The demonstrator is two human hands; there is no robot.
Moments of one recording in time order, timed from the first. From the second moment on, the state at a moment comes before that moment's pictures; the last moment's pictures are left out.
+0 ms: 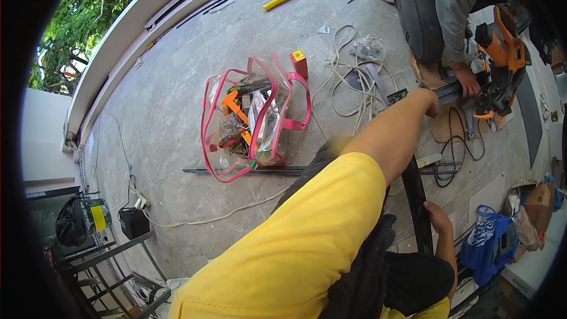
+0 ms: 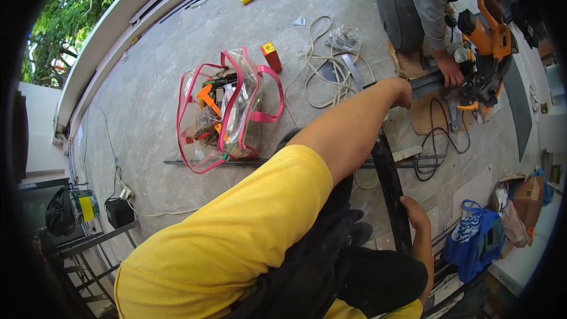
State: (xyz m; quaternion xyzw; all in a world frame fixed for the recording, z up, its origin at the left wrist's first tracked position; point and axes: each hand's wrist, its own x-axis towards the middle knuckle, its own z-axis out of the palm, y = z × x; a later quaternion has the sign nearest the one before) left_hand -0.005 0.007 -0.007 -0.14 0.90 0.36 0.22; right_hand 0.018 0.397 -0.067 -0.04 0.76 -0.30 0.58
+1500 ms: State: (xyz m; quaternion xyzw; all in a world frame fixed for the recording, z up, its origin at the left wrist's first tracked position) left_hand -0.009 0.008 -0.010 -0.15 0.89 0.36 0.23; right_hand 0.016 0.401 -0.070 -0.08 0.76 -0.30 0.58
